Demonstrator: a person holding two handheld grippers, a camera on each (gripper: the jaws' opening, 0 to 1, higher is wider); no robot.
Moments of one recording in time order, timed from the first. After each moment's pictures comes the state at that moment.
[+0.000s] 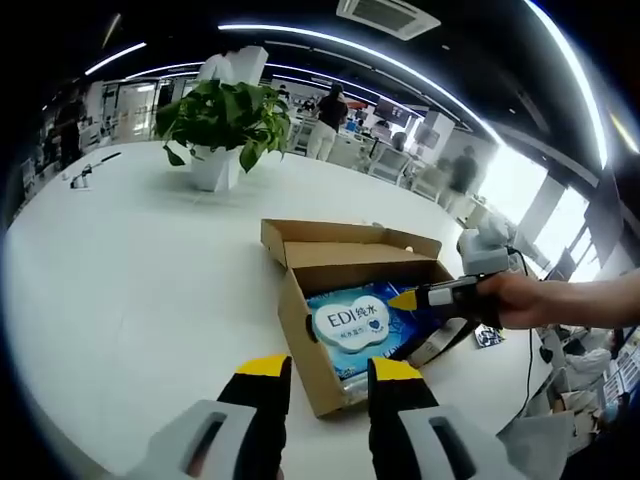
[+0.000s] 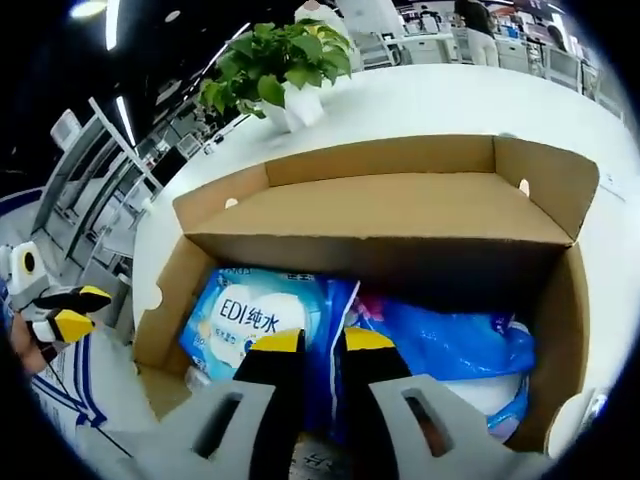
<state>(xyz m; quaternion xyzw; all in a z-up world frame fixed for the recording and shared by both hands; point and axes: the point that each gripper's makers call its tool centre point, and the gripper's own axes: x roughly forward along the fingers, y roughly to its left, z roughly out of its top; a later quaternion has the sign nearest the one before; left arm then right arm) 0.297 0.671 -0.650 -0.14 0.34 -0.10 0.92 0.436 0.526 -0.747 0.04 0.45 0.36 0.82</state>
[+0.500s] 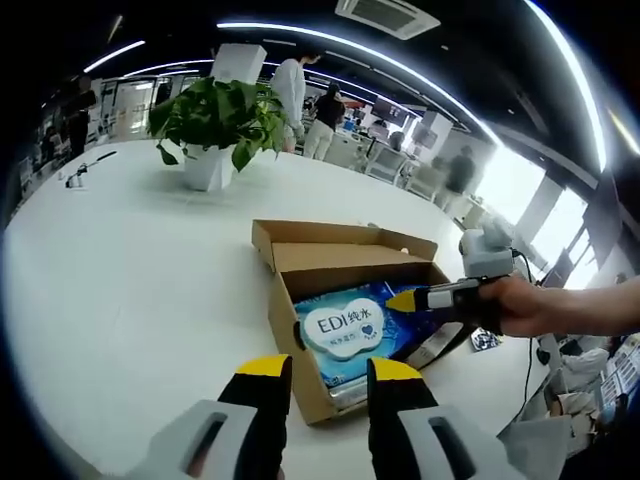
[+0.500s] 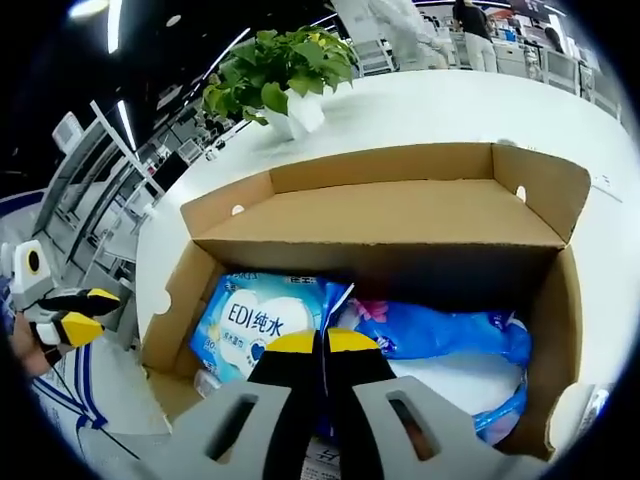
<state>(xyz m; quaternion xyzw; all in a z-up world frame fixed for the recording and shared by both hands) 0.308 0.658 -0.649 -0.15 0.34 -0.11 0.92 0.425 0.531 -0.732 0.05 0.43 0.38 0.82</state>
